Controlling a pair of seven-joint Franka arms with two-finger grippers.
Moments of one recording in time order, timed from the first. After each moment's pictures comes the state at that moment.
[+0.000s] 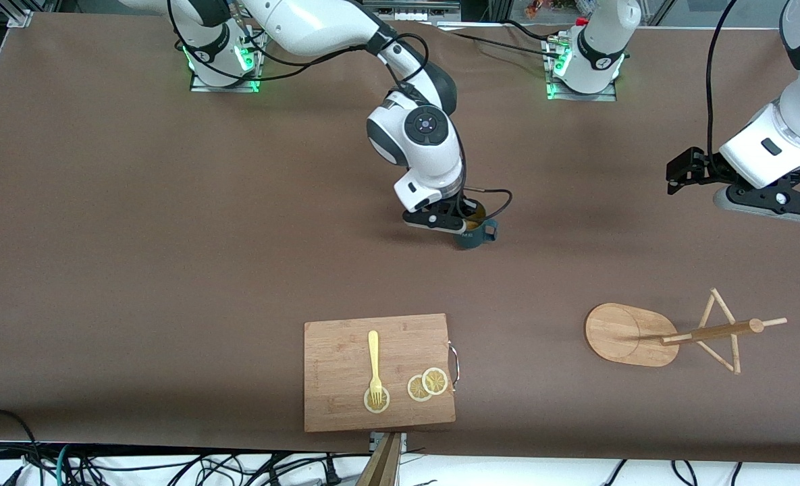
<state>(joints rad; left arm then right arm) 0.02 0.09 -0.12 -1.56 0.06 1.61 0.09 0.91 0.91 -0.02 -1.14 0.11 2.26 1.08</state>
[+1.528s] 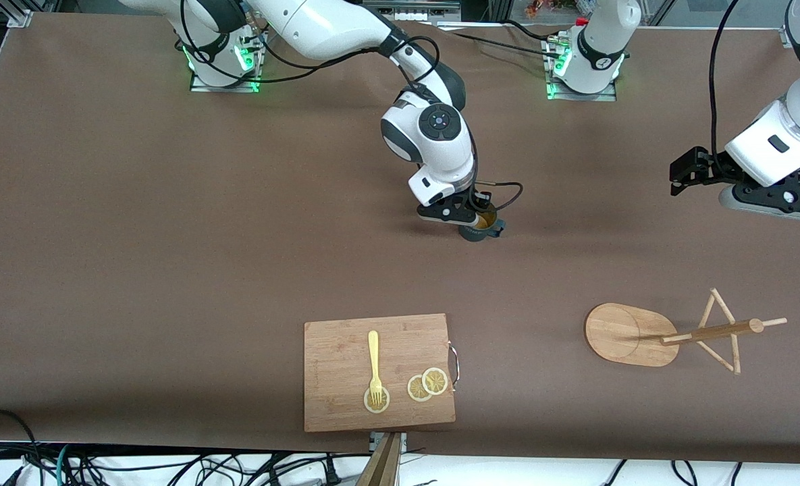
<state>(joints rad) 0.02 0.10 -0.12 -1.54 0.06 1.61 0.09 0.93 0.95 -0.01 -1.11 0.11 2.29 1.10</state>
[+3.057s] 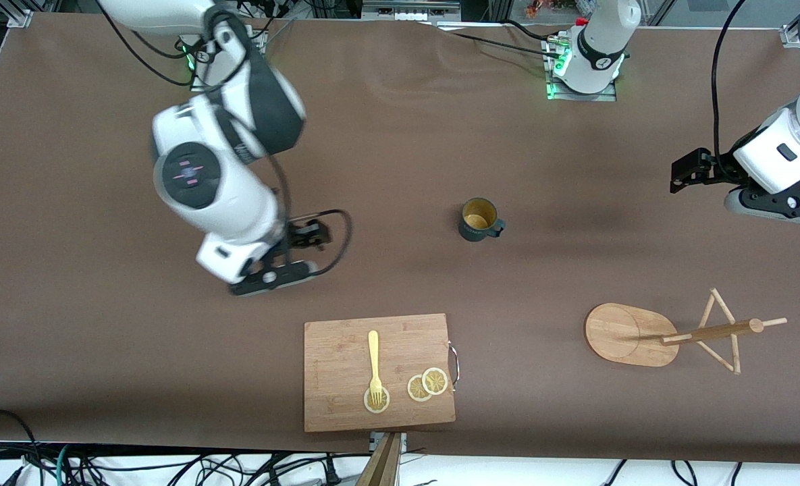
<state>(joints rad) 0.04 0.11 -0.11 -1.54 0.00 1.57 0.09 0.44 0.62 -0.07 -1.08 0.11 1.67 0.14</state>
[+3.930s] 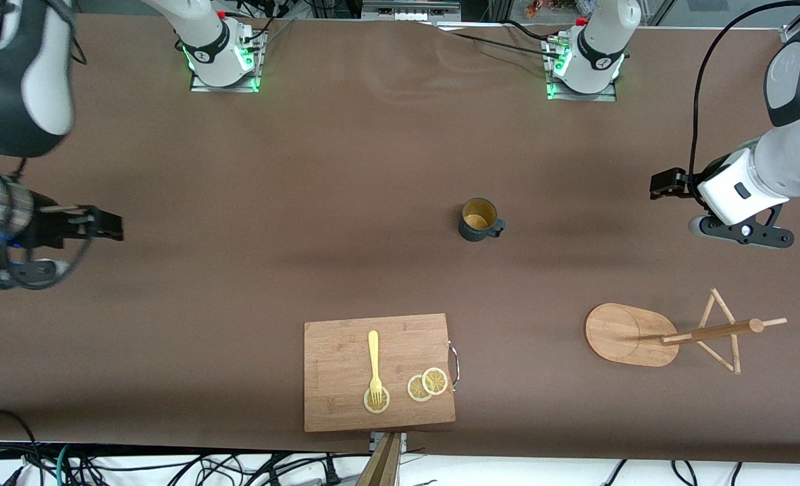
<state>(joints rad) 0.04 0.20 -0.12 -1.53 0.01 1.51 0.10 0.28 0.45 -0.35 -1.12 0.11 1.43 -0.17</state>
